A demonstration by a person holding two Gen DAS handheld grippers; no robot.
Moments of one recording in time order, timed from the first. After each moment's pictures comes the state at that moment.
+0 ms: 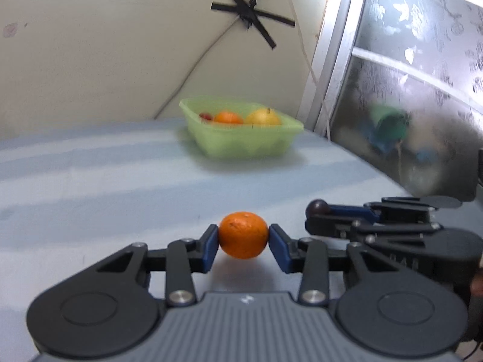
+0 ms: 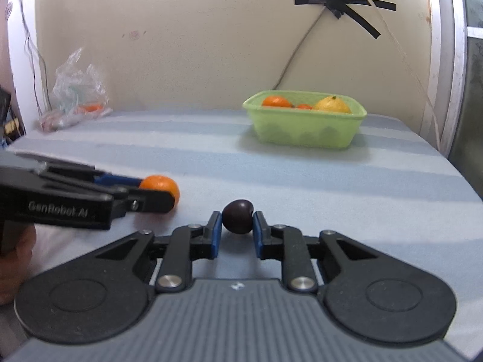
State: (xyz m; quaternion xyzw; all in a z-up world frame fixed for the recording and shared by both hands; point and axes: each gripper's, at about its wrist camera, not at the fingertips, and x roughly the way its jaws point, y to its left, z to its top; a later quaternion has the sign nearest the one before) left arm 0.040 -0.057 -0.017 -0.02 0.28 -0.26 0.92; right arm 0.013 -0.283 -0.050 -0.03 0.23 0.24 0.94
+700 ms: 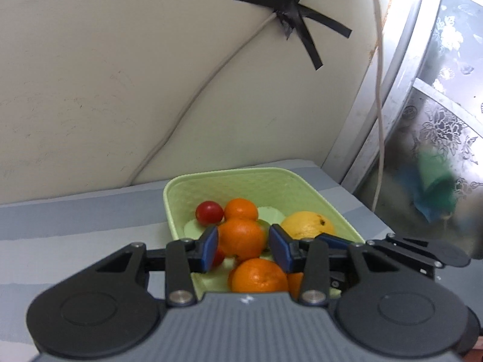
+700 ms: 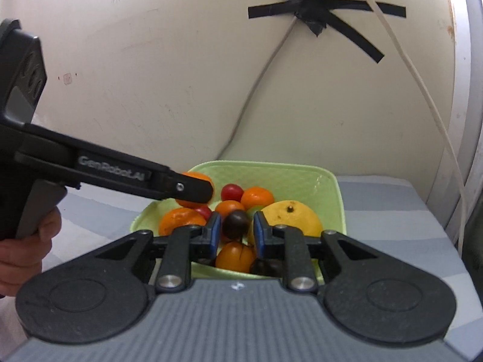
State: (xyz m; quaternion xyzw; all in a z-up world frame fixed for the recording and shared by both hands) left arm 0.241 -0.109 0.019 -0.04 0.32 -0.25 0.91; right arm 0.189 -0.289 -0.017 -0.02 0.20 0.23 0.95
